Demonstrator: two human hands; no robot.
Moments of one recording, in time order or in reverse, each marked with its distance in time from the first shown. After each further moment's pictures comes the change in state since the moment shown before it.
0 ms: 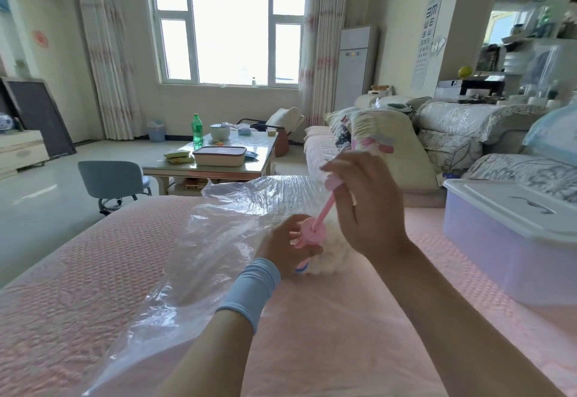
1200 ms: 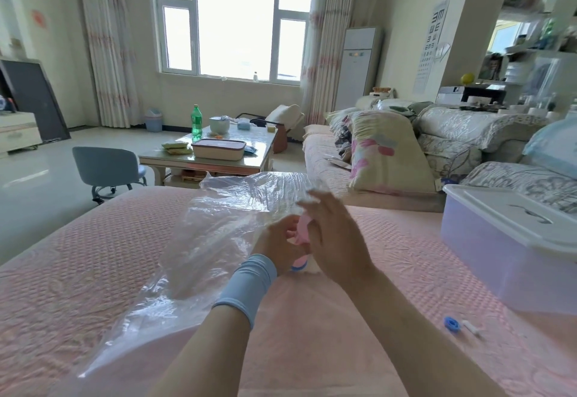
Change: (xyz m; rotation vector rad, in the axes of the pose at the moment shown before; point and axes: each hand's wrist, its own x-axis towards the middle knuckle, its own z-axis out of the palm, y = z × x) left_hand 0.001 -0.012 -0.002 -0.060 0.042 0.000; right_hand -0.046 -0.018 0.045 0.059 -0.449 0.244
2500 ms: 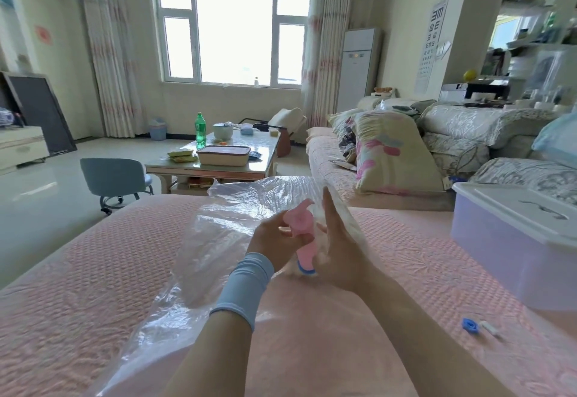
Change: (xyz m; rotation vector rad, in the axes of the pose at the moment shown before) left_hand 0.000 0.014 -0.034 -0.060 0.058 -0.090; right_hand -0.009 0.028 0.032 0.218 -0.168 0.223
